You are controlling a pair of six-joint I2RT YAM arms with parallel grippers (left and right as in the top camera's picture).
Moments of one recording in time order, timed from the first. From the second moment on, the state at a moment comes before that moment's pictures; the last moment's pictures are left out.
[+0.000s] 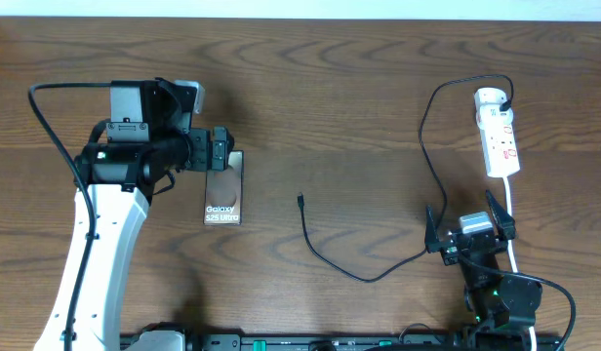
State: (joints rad) left arm -0.03 1.34 1.20 -0.83 0.26 0.03; right arm -0.07 0.05 0.01 -0.05 -0.25 -0.33
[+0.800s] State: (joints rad) left arm -0.07 1.54 1.38 -0.90 0.18 -0.07; right arm -0.07 0.05 0.01 -0.05 -0.25 -0.33
